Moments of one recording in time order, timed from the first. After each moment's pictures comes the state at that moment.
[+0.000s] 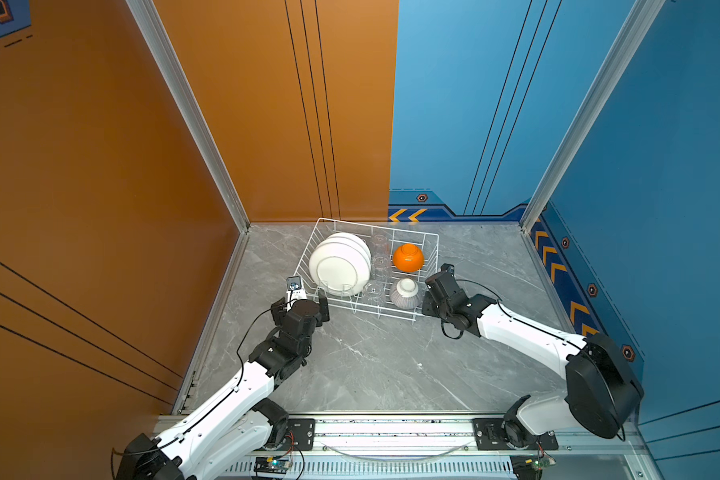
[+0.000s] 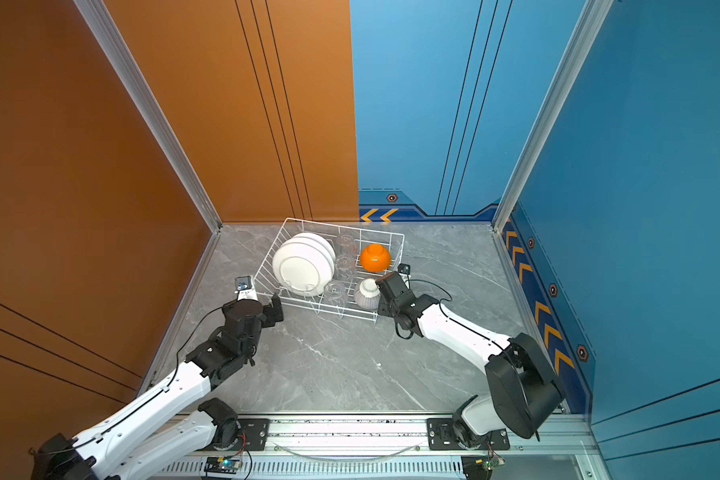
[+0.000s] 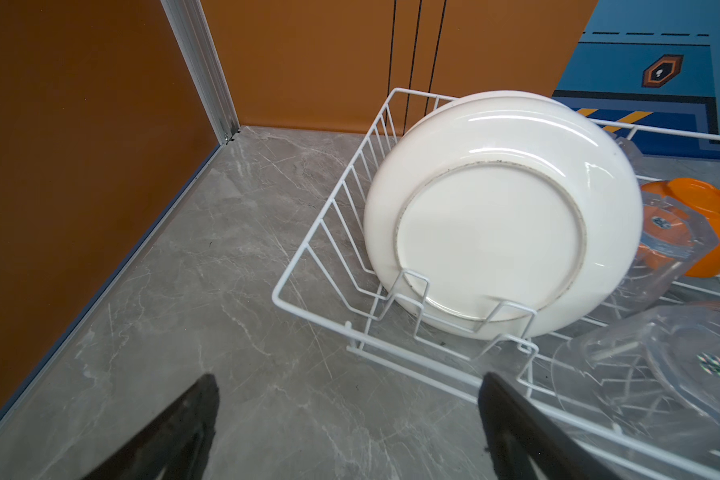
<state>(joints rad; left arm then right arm) -0.54 0.88 0.53 -0.15 -0.67 -0.32 0.64 1.42 0.88 -0.40 0.27 0.72</state>
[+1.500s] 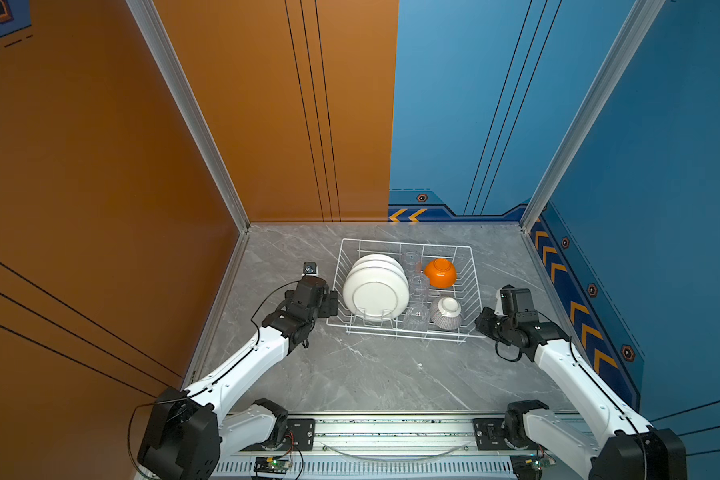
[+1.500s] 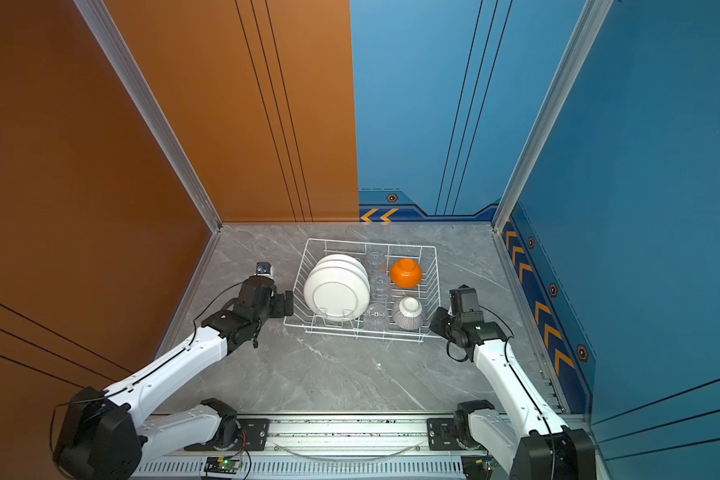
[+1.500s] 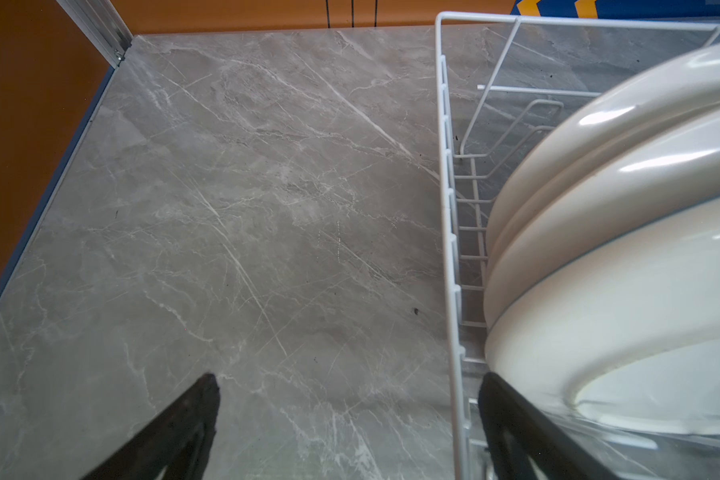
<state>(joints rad) -0.42 1.16 0.72 -0.29 -0.35 -0.29 0.09 1.03 0.64 -0.61 -0.09 0.58</state>
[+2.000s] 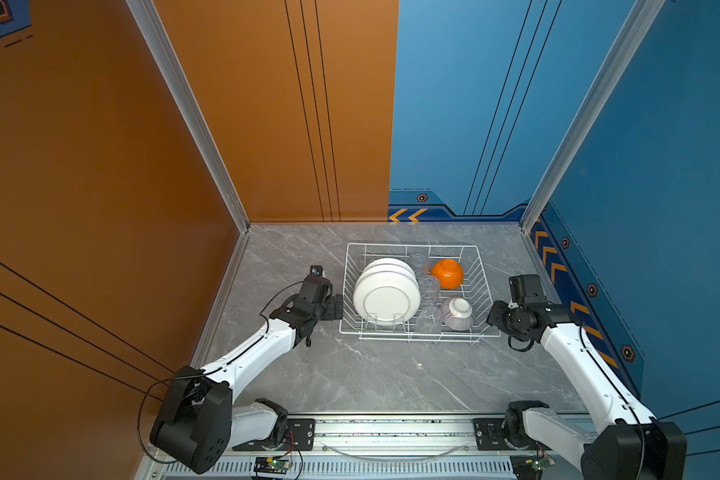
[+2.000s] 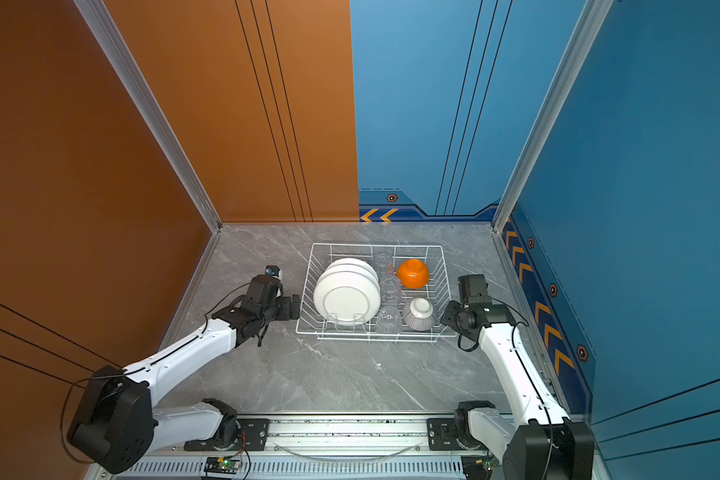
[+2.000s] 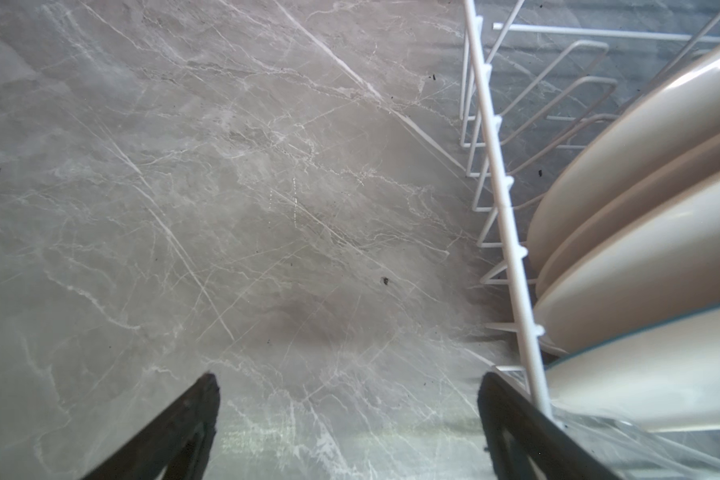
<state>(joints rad) -0.40 1.26 0.73 -0.29 -0.22 -0.32 0.07 1.09 0.86 -0.86 0.07 0.54</state>
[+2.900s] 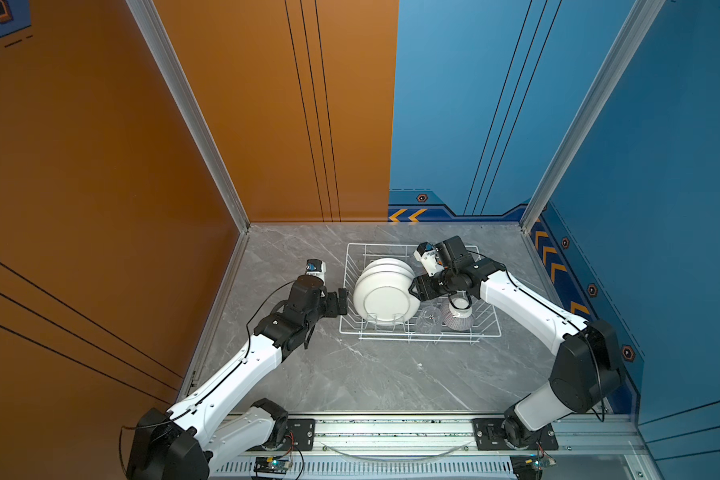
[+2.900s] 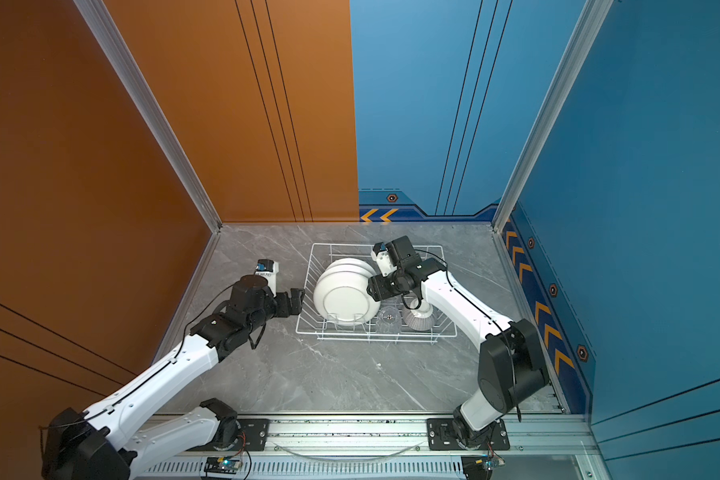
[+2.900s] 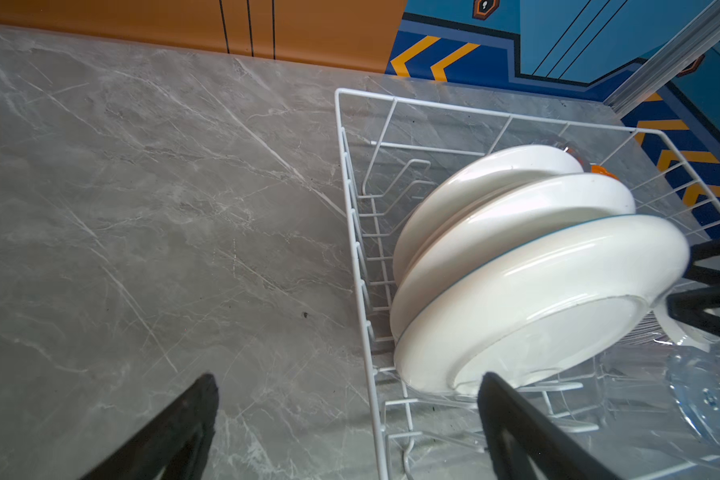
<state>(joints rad) -0.47 1.04 0.75 -0.29 -0.14 -0.38 0.48 1.60 1.29 -0.66 -0.24 0.08</state>
